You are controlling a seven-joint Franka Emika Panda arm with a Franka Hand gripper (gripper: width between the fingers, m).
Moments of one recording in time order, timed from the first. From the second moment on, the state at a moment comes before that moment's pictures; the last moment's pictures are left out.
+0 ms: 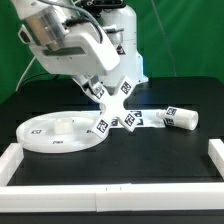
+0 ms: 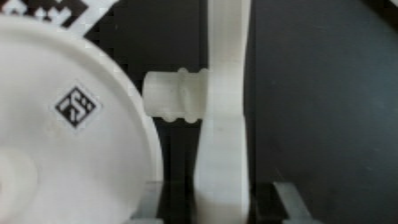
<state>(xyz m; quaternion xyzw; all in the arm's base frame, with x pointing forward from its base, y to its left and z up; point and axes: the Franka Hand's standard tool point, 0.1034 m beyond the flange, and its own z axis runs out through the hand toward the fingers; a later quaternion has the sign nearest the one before) 0.477 -0.070 0.109 -0.88 0.42 0.16 0.15</state>
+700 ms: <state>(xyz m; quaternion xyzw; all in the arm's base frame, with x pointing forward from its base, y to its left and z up) 0.439 -0.056 0.094 -0.88 0.43 0.15 0.14</state>
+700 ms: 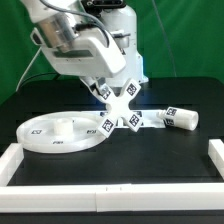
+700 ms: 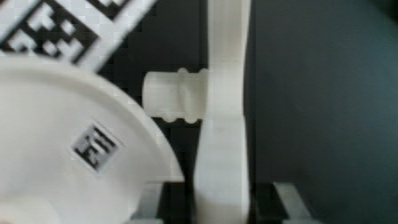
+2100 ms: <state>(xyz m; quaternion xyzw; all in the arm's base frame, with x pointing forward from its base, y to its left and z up) 0.429 -0.042 0.082 -0.87 0.44 0.16 0.13</state>
